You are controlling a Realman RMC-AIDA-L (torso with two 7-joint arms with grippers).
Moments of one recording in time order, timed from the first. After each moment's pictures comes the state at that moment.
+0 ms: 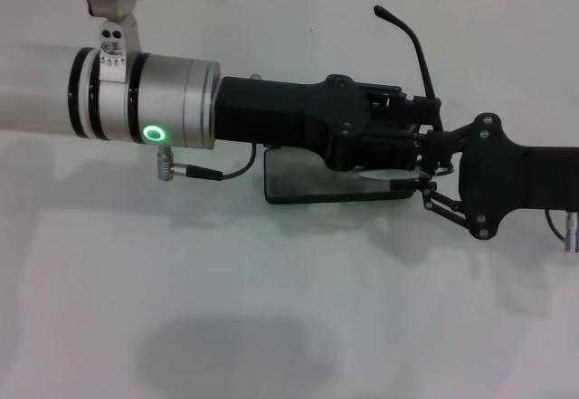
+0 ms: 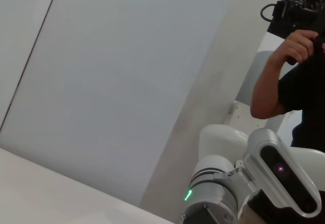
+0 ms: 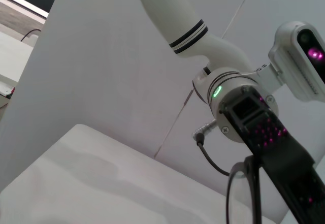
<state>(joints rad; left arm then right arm) -0.81 -2.07 1.14 0.47 1.55 1.66 -1.57 0.36 2.03 -1.21 -0.89 -1.51 -1.57 0.69</state>
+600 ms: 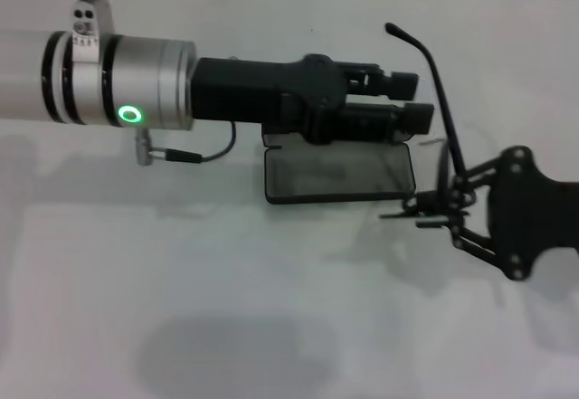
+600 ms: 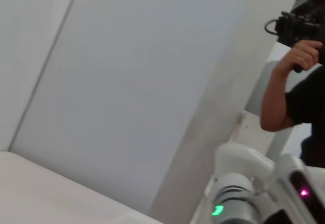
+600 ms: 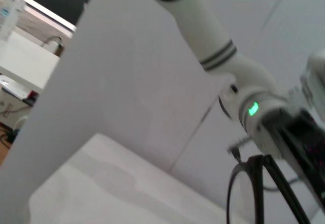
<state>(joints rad) -0.81 -2.04 1.12 0.47 1.53 1.67 -1.60 0.29 2.02 -1.19 -0.91 -1.51 -1.68 0.58</state>
